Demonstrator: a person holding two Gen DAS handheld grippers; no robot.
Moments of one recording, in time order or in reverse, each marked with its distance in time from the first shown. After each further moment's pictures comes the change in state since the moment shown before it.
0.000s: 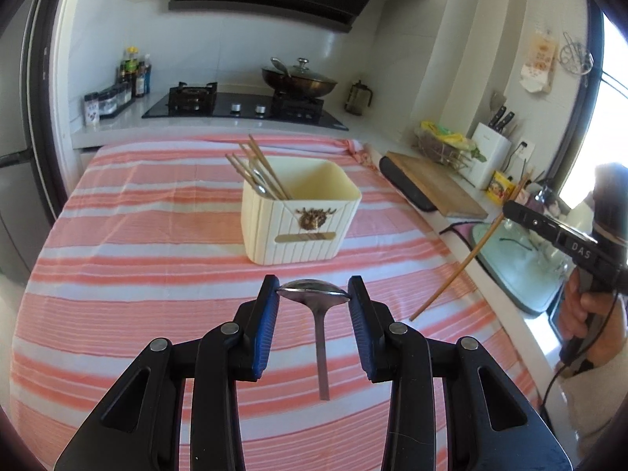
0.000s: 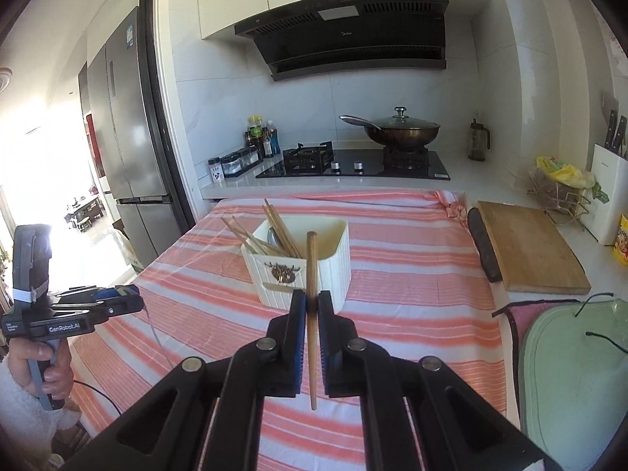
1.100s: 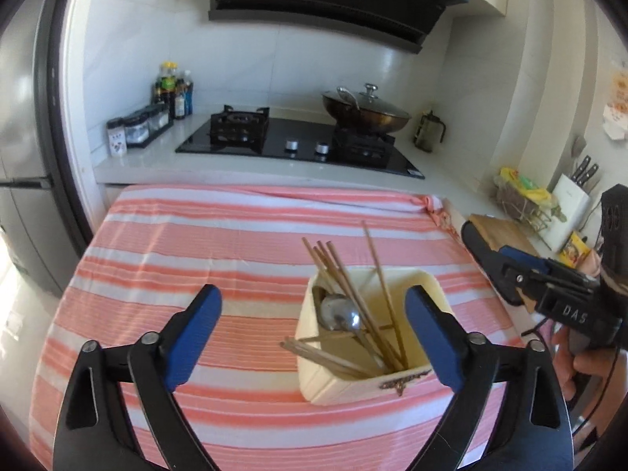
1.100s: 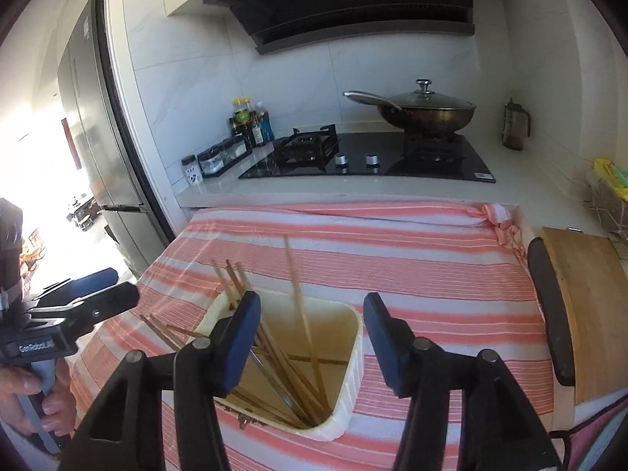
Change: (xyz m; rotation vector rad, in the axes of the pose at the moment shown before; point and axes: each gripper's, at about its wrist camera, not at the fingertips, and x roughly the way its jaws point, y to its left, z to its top) left arm 0.110 0.042 0.114 -0.053 -0.084 0.234; right arm 0.201 -0.022 0.101 0.037 0.084 0.033
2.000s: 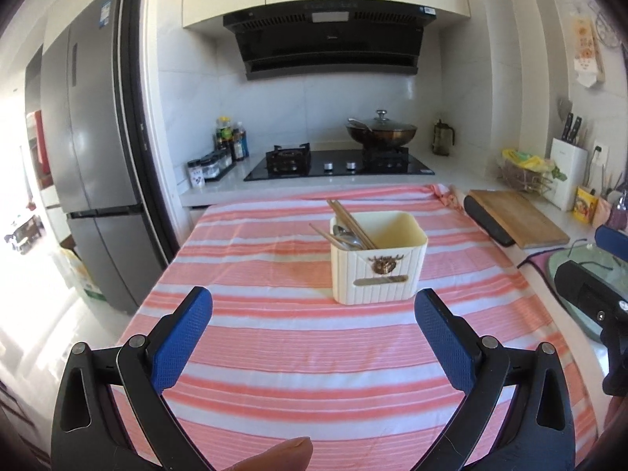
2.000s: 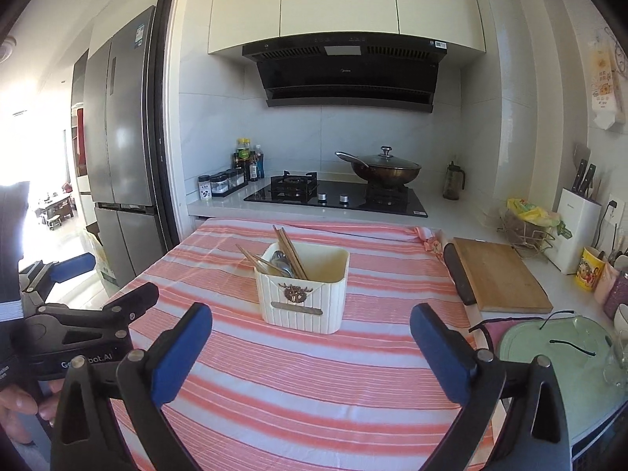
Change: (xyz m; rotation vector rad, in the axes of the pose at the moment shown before) left arm -0.184 -0.067 -0.115 0.106 -0.136 0.240; right arm -0.236 0.115 -0.134 -0.108 -0.194 -0.192
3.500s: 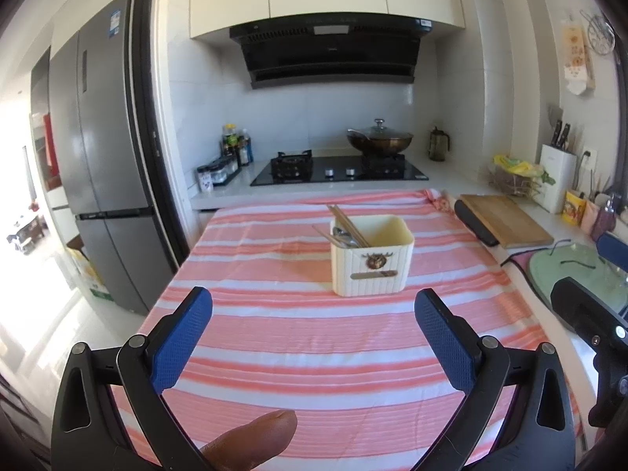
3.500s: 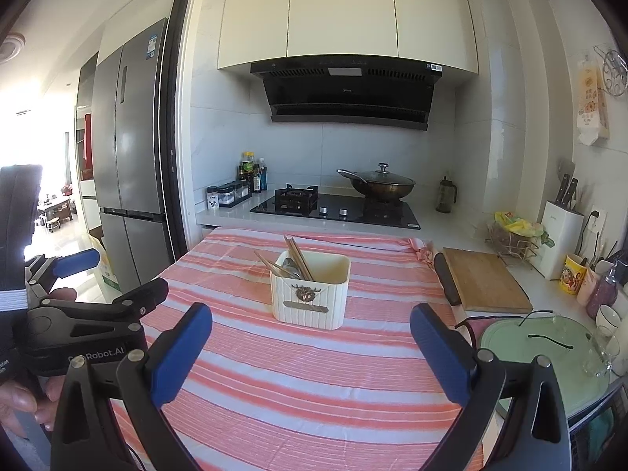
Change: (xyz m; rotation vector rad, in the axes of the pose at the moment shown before) left arm -0.067 0.003 -0.003 -0.002 -0.012 0.001; right arm -0.069 0.021 -0.005 -0.010 -0.042 -0.010
